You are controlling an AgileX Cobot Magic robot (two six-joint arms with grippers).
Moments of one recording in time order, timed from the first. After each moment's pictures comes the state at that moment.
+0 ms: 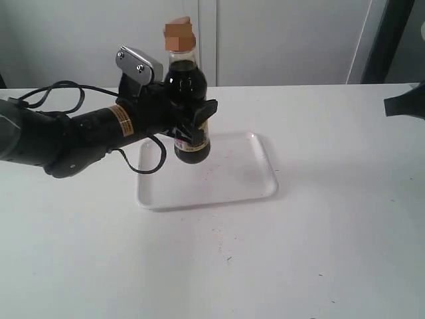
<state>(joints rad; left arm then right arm) -0.49 1.92 -1.04 0.57 -0.82 -0.35 -0.13 1.32 -0.91 0.61 0.46 -0.80</state>
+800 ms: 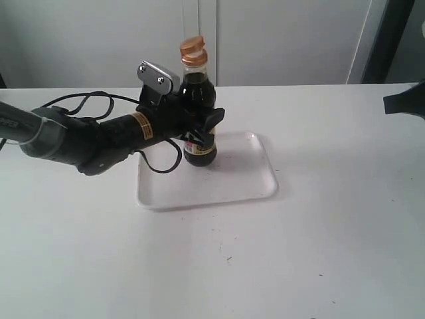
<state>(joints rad) -0.49 2.11 -1.23 0.56 -0.79 -0.36 -0.13 1.32 -0.91 0.63 0.46 -0.80</state>
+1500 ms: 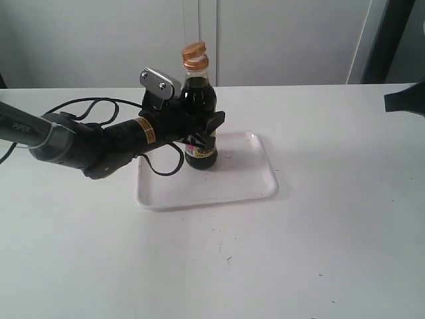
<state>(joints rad) -0.49 2.16 -1.25 0.55 -0.81 -0.37 -0.13 1.32 -0.91 0.63 0.44 -0.80</state>
